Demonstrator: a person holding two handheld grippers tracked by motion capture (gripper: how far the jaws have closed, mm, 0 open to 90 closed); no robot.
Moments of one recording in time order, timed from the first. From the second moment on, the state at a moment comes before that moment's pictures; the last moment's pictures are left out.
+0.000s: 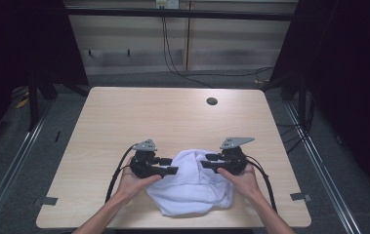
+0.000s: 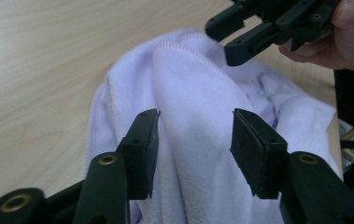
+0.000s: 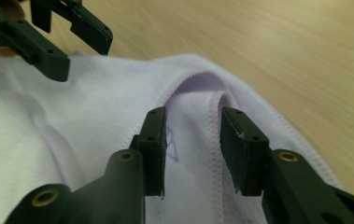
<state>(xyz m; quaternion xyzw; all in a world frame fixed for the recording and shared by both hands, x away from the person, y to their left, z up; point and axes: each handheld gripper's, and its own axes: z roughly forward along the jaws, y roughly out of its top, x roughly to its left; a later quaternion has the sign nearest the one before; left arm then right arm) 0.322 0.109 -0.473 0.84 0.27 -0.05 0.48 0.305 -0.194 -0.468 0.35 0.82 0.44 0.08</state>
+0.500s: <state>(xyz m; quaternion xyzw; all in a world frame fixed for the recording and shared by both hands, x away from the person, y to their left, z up) 0.323 0.111 -0.474 0.84 0.23 -0.06 0.49 0.302 -0.175 -0.479 0.34 0.84 0.41 0.07</state>
